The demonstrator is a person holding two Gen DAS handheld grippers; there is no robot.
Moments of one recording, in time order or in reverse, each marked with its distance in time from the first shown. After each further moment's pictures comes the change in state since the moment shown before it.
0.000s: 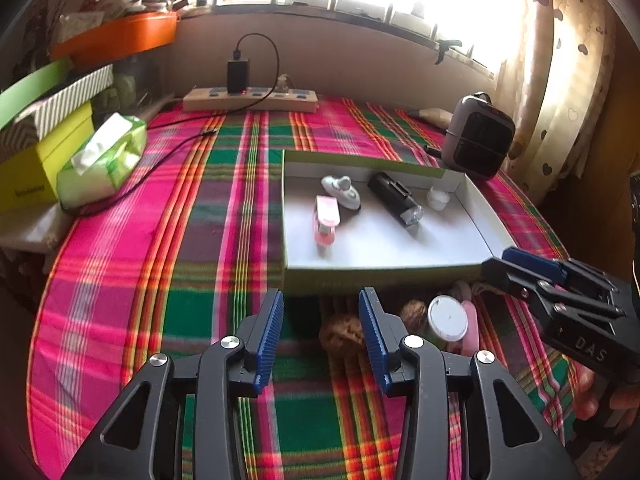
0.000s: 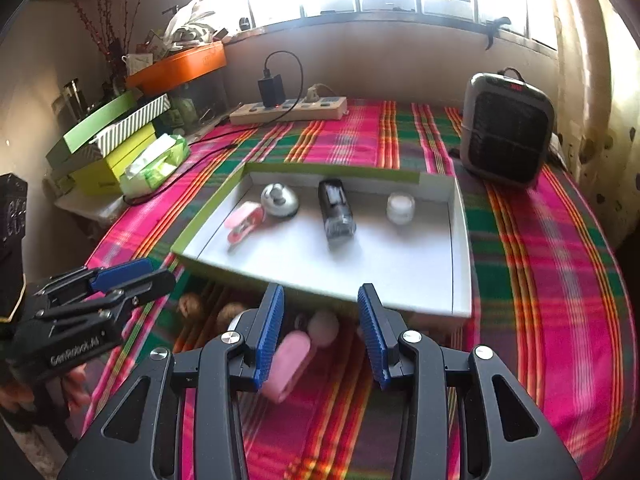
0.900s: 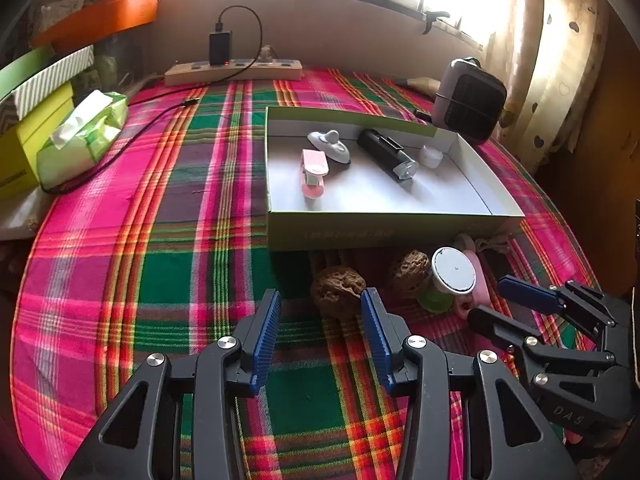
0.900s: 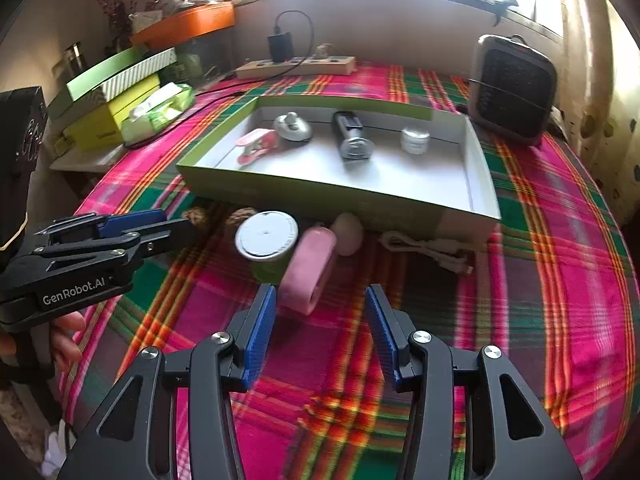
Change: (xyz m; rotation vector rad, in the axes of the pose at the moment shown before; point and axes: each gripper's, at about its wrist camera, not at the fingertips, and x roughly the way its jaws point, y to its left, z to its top) left arm 0.017 -0.002 -0.016 0.047 0.076 -0.041; right arm 0.008 0.015 -0.047 -0.033 0.087 -0.046
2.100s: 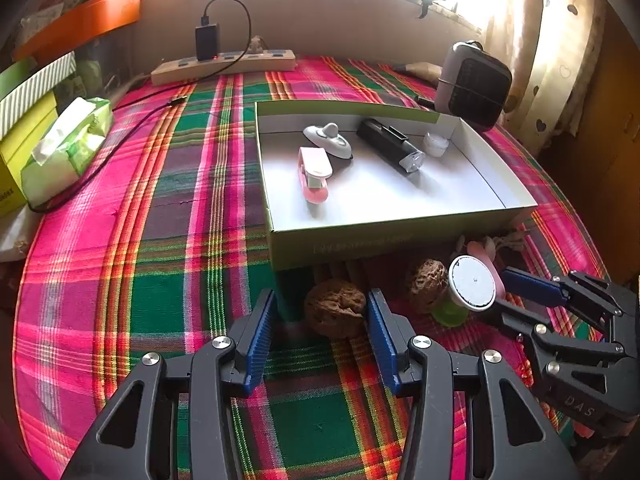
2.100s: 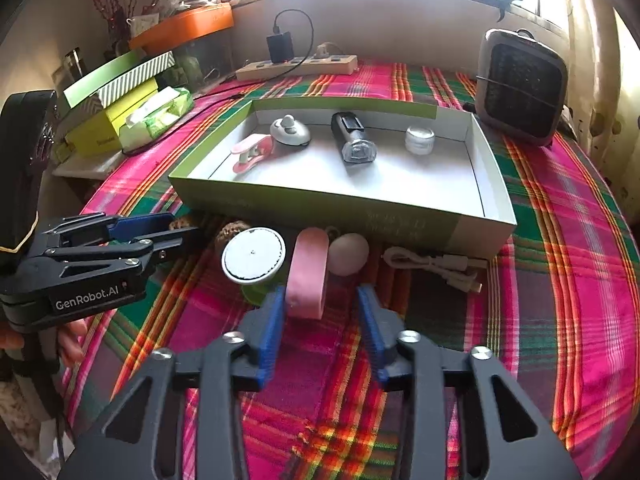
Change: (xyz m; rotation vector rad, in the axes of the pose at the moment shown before) left arm 0.018 0.000 0.012 0.041 0.045 0.012; right arm 0.013 -0.005 0.010 0.006 -0.001 0.042
